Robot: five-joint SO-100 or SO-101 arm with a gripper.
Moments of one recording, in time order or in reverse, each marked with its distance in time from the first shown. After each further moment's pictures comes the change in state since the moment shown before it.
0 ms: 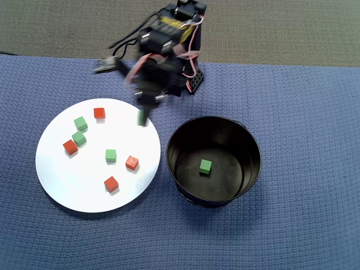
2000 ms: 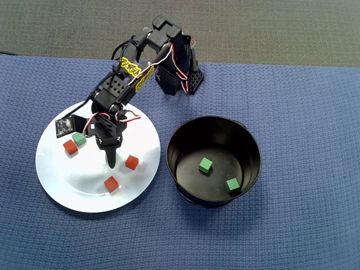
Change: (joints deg) arm 23.6 -39.6 5.7 -29.1 -37.5
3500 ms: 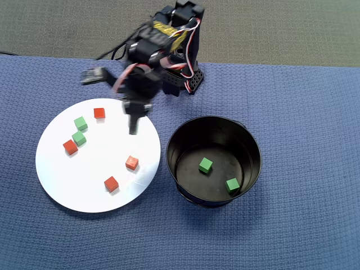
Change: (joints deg) arm -15.3 34.6 -3.9 21.1 25.0
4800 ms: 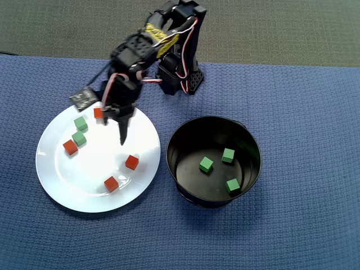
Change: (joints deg) arm 20.3 -3.2 22.8 -26.8 -55.5
